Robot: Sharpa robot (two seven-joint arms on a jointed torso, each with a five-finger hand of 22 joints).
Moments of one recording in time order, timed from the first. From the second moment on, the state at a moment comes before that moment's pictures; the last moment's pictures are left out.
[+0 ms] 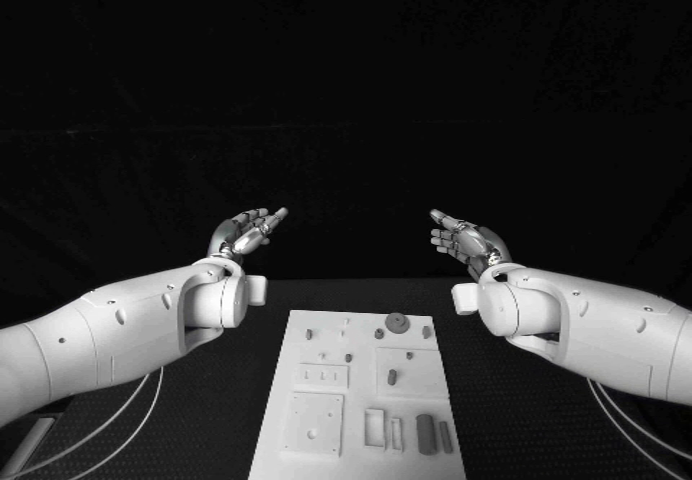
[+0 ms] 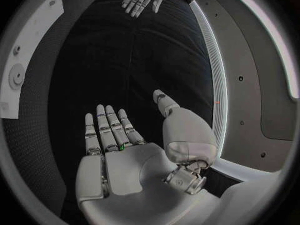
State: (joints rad) left arm 1.27 -0.67 -0.13 1.17 0.01 -0.60 0.38; left_hand 1.02 -0.28 0.47 0.17 0.05 0.31 0.12 0.27 0.48 0.59 0.09 0.06 0.07 0.39 0.16 0.30 0.48 0.02 0.13 0.17 0.60 1.06; right arm 1.23 -0.72 -0.10 1.27 0.00 -0.52 0.31; right_hand 0.79 -0.01 0.31 -0.09 0.19 0.35 0.15 0.28 0.39 0.60 0.18 0.06 0.07 0.48 0.18 0.21 0.39 0.05 0.24 0.21 0.05 0.94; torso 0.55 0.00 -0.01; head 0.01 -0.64
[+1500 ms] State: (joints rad) left arm 1.34 -0.77 -0.18 1.29 -0.06 -0.36 0.28; left_hand 1.28 -0.07 0.28 -0.06 0.11 0.77 0.19 0.35 0.46 1.10 0.14 0.16 0.10 0.92 0.12 0.46 0.49 0.06 0.63 0.02 0.70 1.00; right arm 1.29 -0.66 -0.14 1.10 -0.92 -0.26 0.11; right_hand 1.10 -0.13 0.68 -0.27 0.13 0.84 0.16 0.40 0.42 1.14 0.13 0.13 0.13 1.10 0.05 0.47 0.58 0.26 0.87 0.19 0.26 1.15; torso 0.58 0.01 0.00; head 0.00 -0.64
